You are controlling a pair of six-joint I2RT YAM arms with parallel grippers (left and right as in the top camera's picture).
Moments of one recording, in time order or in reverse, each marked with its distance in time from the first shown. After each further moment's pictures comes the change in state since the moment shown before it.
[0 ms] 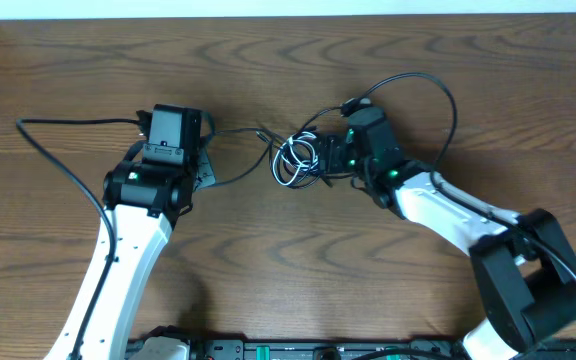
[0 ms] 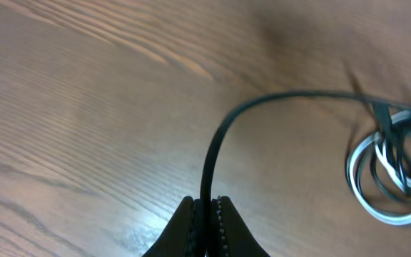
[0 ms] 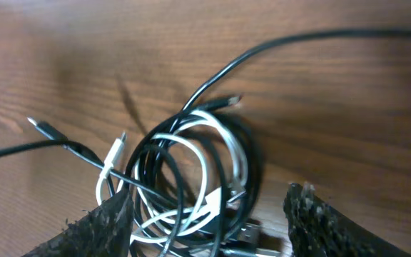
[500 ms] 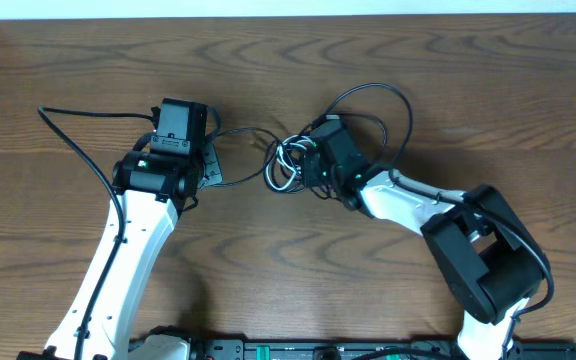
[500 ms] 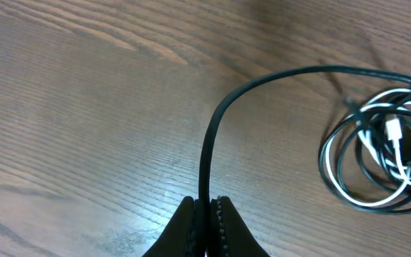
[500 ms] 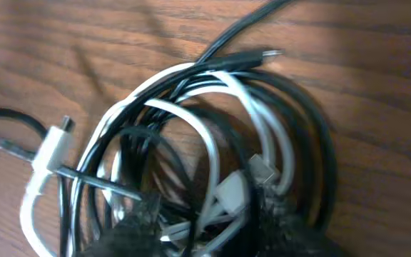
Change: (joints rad) left arm 0.000 0.065 0.000 0.026 0.069 0.044; right arm 0.108 0.174 0.087 -0.030 0.086 0.013
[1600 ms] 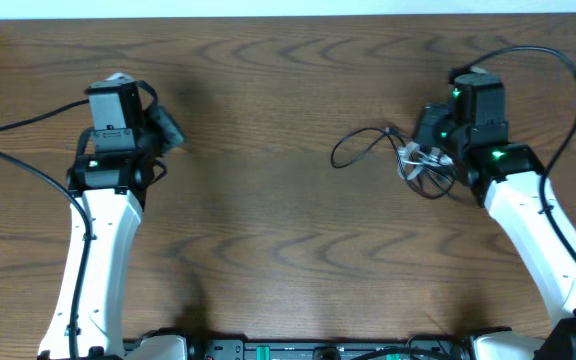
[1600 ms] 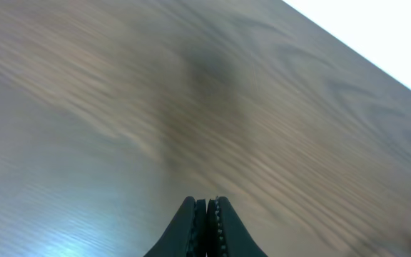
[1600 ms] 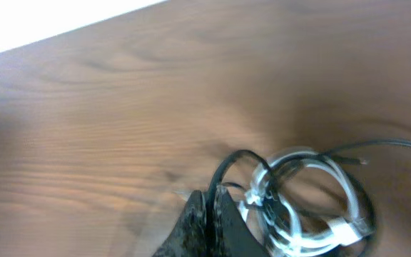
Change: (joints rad) left arm 0.233 0.001 -0.001 0.310 0.238 -0.088; right arm -0.423 -0.495 0.010 -0.330 -0.090 -0.159
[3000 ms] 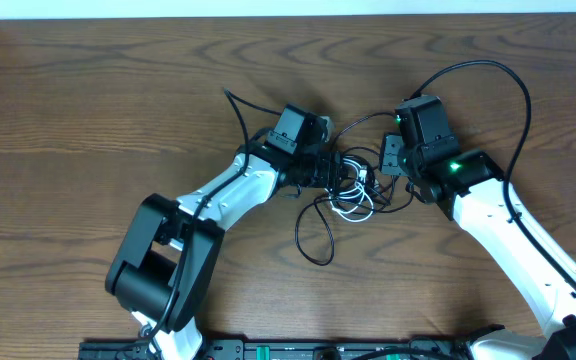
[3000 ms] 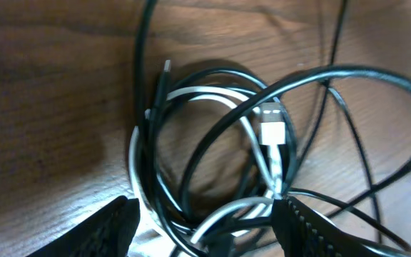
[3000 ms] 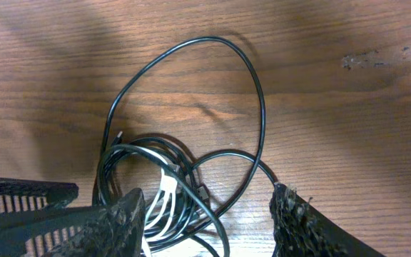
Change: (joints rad) left arm -0.564 0.527 0.000 0.293 0.372 0.050; right arm 0.193 0.003 0.006 -0.286 0.246 0.100
